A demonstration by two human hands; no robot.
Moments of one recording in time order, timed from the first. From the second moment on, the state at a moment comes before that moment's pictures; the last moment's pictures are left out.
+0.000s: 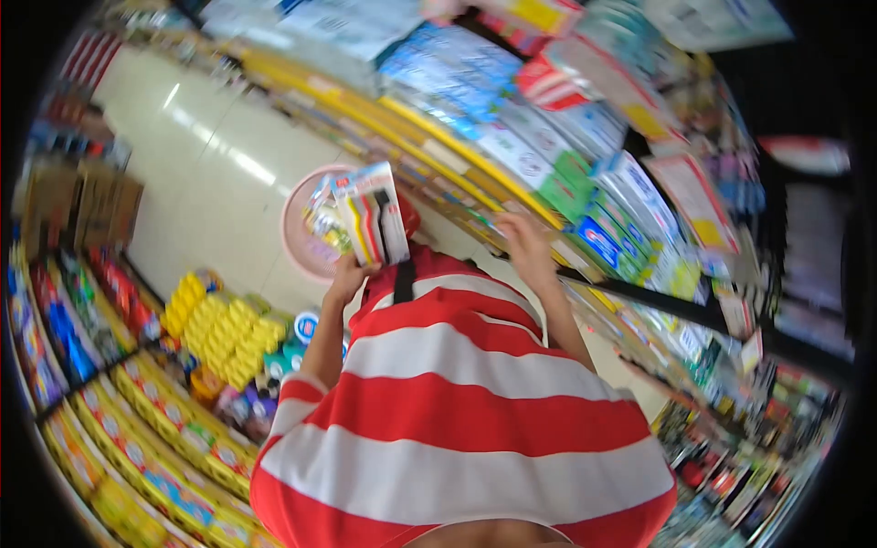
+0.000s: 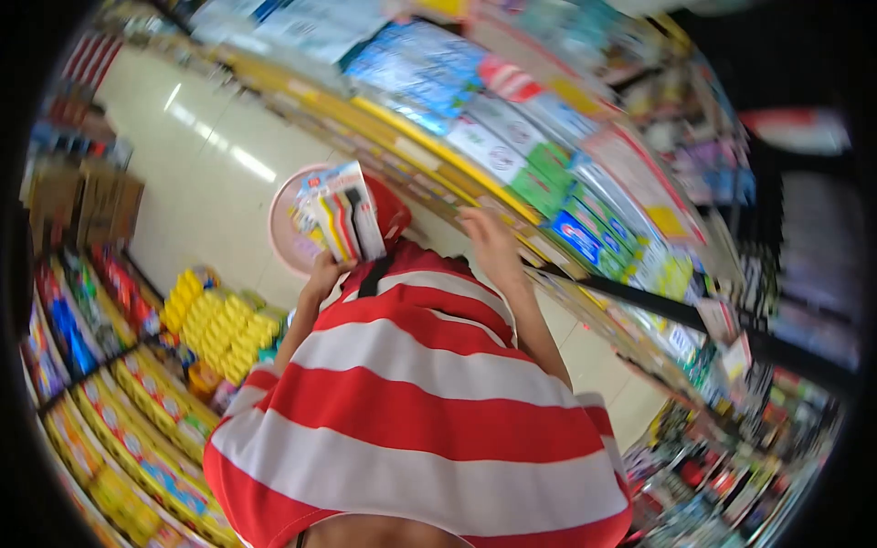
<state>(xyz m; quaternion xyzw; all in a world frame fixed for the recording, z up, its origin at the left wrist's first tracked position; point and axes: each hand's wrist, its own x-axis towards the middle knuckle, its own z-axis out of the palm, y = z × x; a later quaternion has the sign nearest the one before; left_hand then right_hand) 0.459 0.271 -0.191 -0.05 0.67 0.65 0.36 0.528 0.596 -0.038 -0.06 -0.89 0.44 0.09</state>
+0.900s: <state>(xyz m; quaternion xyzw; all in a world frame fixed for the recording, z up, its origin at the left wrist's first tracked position) 0.472 0.545 0.010 0.38 0.56 0.62 0.39 0.628 0.681 0.100 -0.25 -0.70 0.55 0.37</state>
